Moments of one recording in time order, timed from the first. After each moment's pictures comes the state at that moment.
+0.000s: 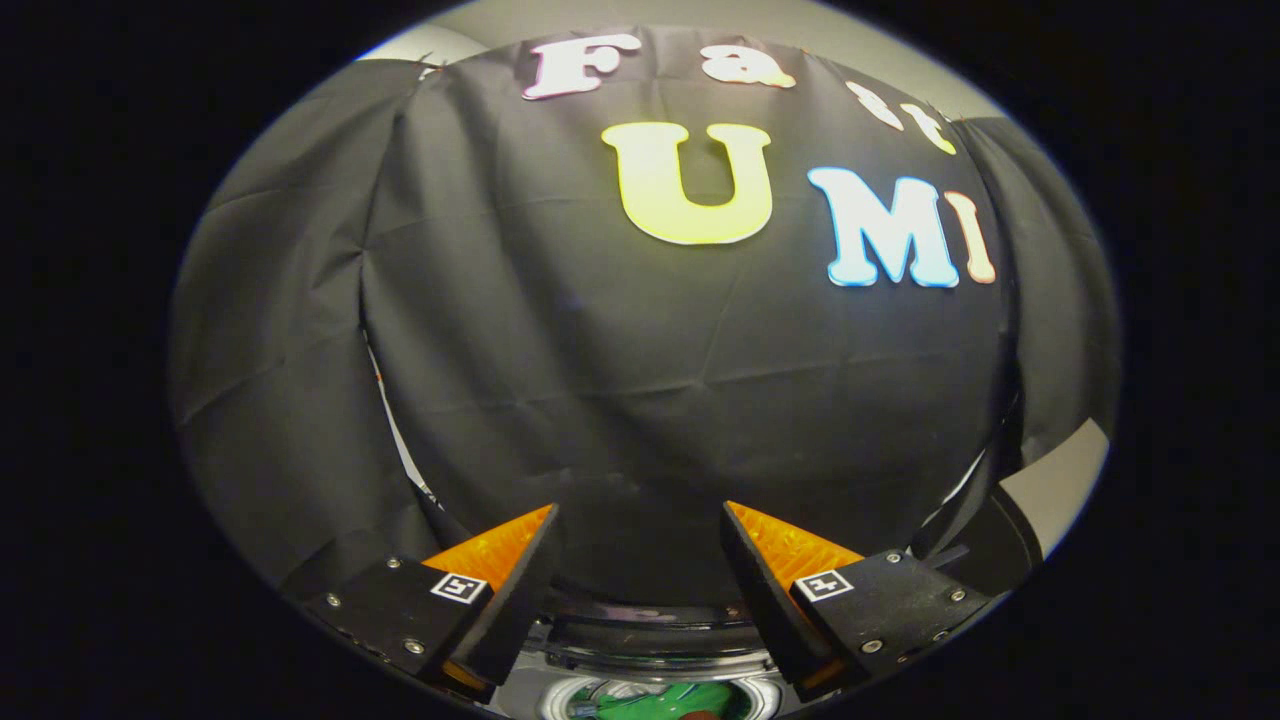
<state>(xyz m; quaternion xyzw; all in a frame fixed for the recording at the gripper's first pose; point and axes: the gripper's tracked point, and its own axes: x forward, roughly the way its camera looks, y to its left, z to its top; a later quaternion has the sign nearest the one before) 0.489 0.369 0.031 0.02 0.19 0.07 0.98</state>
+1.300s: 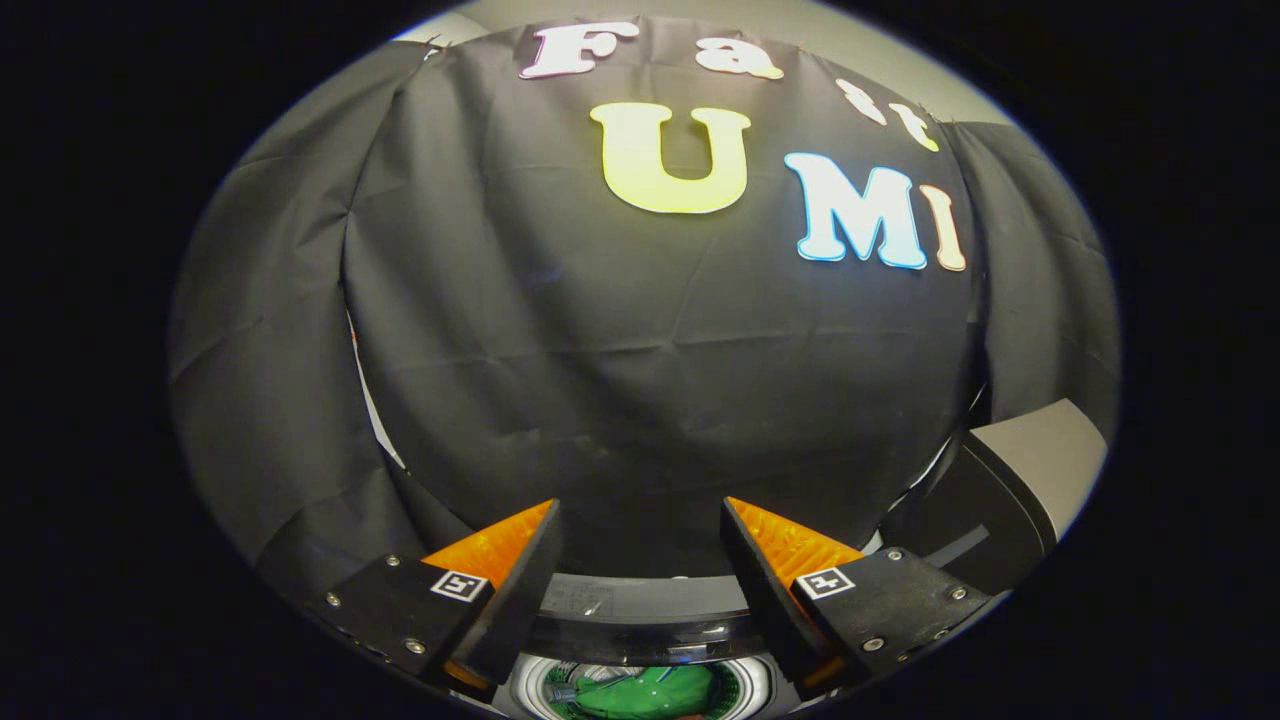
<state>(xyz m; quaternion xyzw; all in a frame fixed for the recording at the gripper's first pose) 0.437 0.354 -0.002 -0.02 0.18 0.03 0.98</state>
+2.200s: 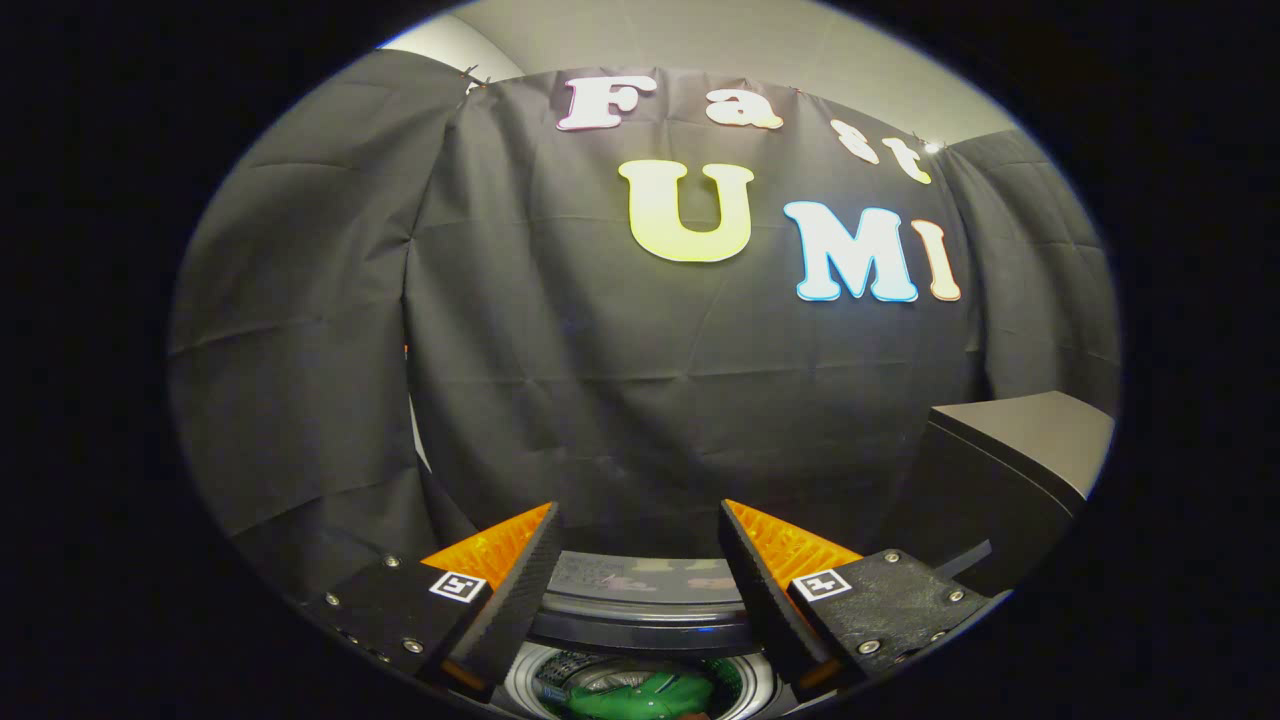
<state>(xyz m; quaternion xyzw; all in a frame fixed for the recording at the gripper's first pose) 0.361 0.349 -0.023 -0.02 0.09 0.08 0.99</state>
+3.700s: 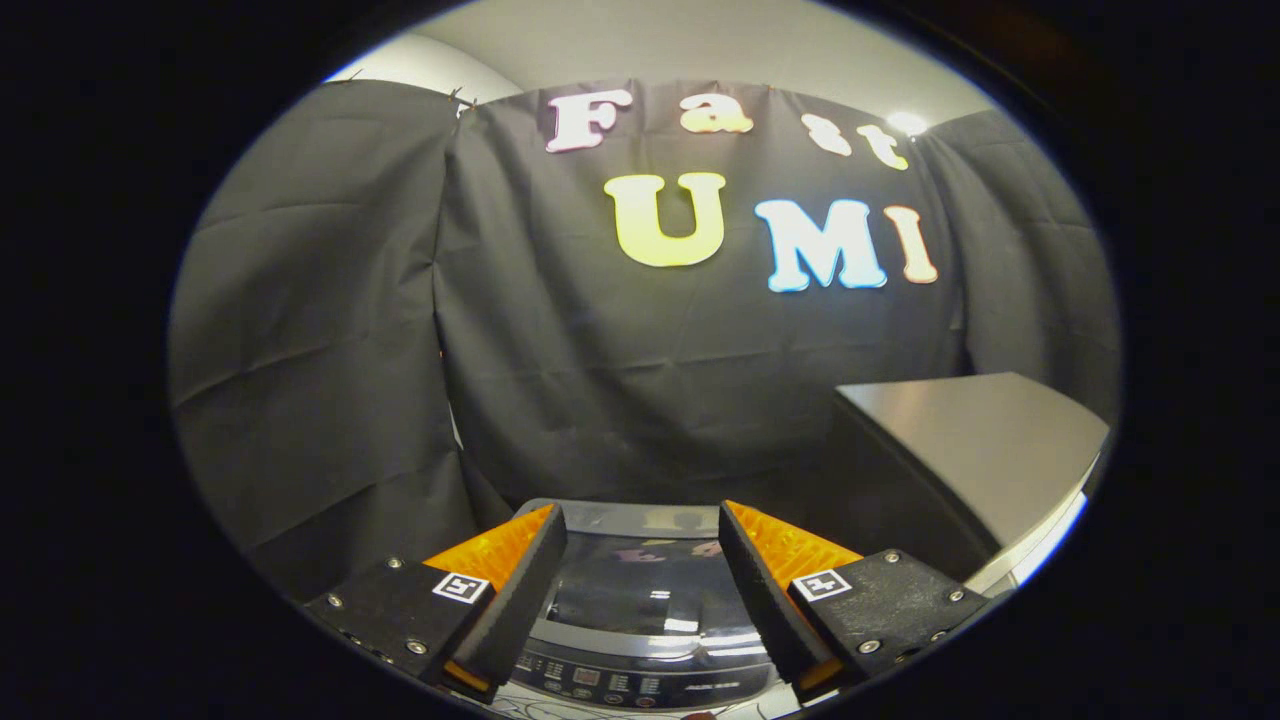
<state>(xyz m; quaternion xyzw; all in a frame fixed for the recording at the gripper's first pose) 0.224 0.251 0.031 0.00 0.10 0.09 0.99</state>
